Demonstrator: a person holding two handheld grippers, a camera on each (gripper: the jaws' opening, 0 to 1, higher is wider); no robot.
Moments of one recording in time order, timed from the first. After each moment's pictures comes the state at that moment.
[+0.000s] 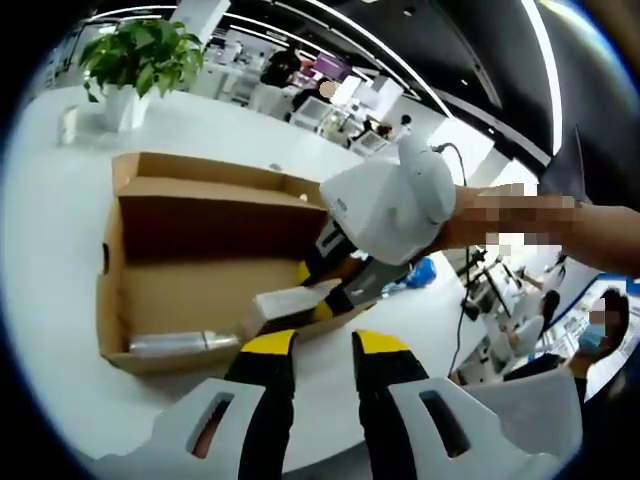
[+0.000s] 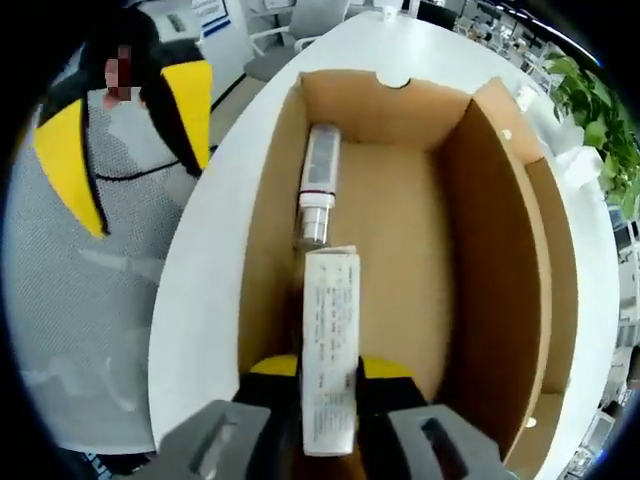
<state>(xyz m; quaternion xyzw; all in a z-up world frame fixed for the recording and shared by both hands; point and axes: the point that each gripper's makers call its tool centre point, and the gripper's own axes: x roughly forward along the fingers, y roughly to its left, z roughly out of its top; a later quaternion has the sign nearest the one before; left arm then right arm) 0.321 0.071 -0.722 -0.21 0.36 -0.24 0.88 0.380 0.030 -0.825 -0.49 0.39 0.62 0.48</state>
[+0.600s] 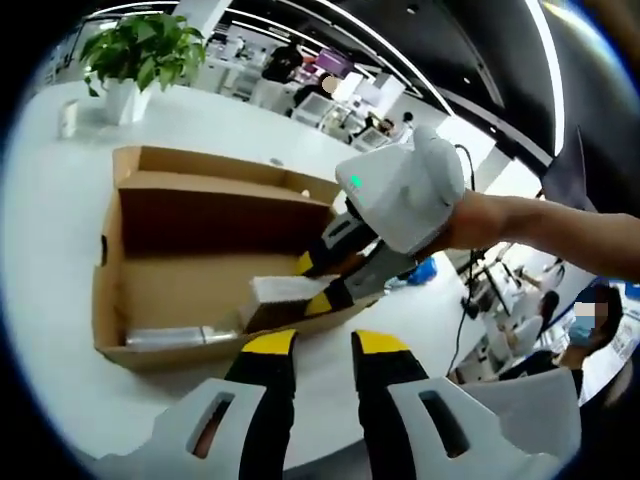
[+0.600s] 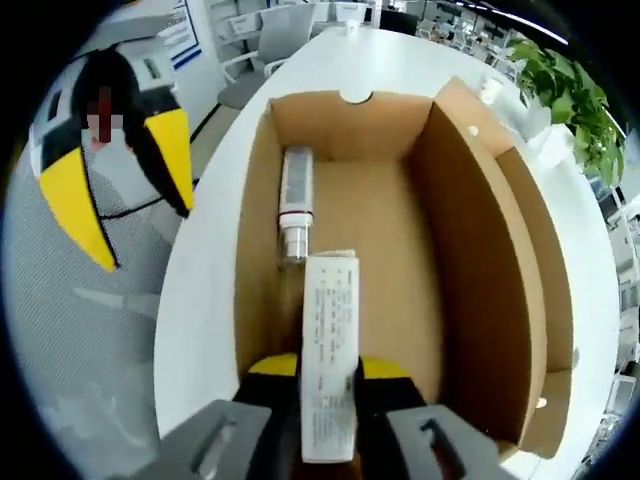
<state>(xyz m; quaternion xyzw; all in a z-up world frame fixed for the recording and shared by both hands) 0.321 0.071 -0.727 -0.21 0.37 -0.24 0.87 0.382 0.037 -0.813 -0.42 0.40 0.61 0.54</state>
